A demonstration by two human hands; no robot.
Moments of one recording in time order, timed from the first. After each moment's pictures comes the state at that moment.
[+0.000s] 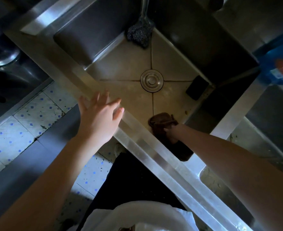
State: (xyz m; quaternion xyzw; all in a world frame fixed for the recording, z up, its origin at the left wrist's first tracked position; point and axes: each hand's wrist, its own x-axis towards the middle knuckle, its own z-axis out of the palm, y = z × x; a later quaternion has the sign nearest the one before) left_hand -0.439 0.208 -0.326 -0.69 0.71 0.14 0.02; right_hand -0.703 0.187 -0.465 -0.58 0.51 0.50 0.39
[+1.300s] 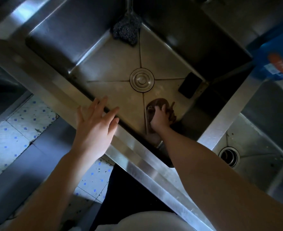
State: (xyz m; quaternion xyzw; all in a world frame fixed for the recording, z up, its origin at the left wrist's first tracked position) left_hand -0.473 0.213 -0.334 -0.64 0.75 0.13 -0.02; right_hand -0.680 0.169 -0.489 -0.52 0.77 0.11 0.34
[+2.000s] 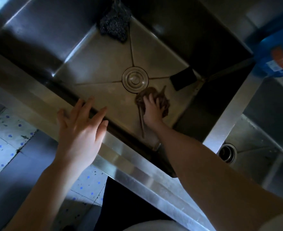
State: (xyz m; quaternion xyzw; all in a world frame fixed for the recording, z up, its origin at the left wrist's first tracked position) left_hand -0.455 0.191 -0.344 -0.63 0.77 0.10 -0.03; right_hand -0.671 0.136 -0.524 -0.59 0.74 0.11 0.31
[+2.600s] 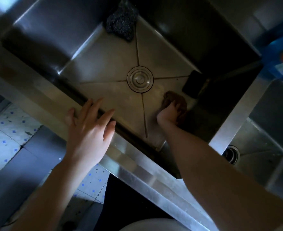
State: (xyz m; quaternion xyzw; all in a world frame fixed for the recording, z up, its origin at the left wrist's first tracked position) left_hand -0.458 0.192 -0.344 -0.64 0.76 0.12 -0.04; right_hand -0.692 0.135 -0.520 -0.31 0.91 0.04 0.28
